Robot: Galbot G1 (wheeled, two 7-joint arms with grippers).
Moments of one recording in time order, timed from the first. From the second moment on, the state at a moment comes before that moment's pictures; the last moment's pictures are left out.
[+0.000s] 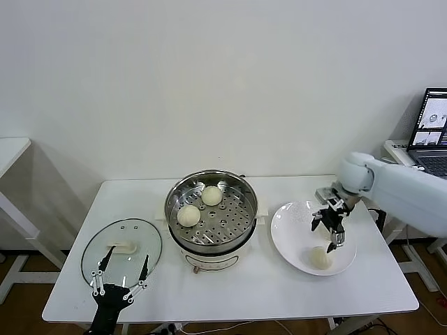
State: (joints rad) left arm 1.81 -1.31 -0.60 -2.00 0.21 -0.51 -0.12; right arm 0.29 0.71 -1.21 1.23 0.13 -0.09 -1.26
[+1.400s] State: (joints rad) left arm 1.79 -1.30 -0.60 -2.00 0.20 -0.51 -0.14; right arm 0.33 0.75 -1.14 1.25 0.10 -0.02 -1.27
